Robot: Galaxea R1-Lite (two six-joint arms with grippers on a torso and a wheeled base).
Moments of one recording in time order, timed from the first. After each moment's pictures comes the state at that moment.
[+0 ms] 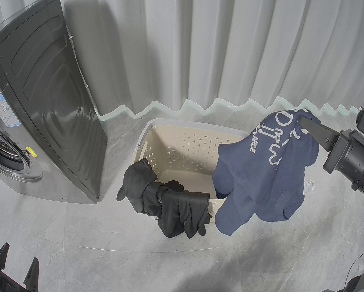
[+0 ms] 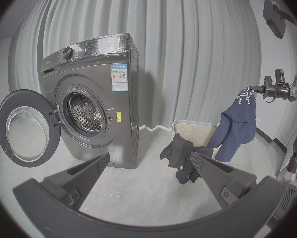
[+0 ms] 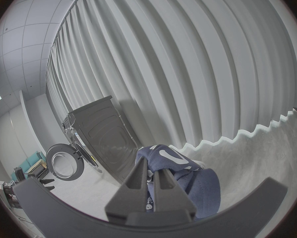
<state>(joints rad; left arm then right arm) 0.00 0.02 -0.02 0.01 0.00 -0.04 0.61 1.25 -0.54 -0.86 -0.07 0.19</state>
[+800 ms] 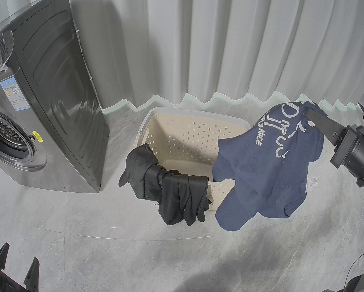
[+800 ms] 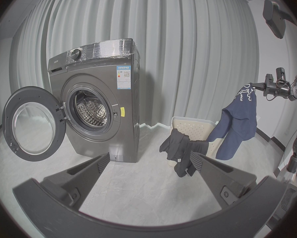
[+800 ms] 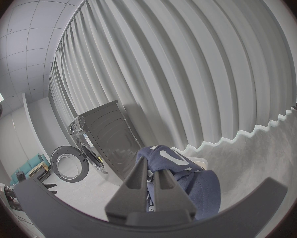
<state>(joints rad) 0.00 0.02 -0.02 0.01 0.00 -0.04 0.61 1.22 -0.54 -0.88 -0.07 0.20</state>
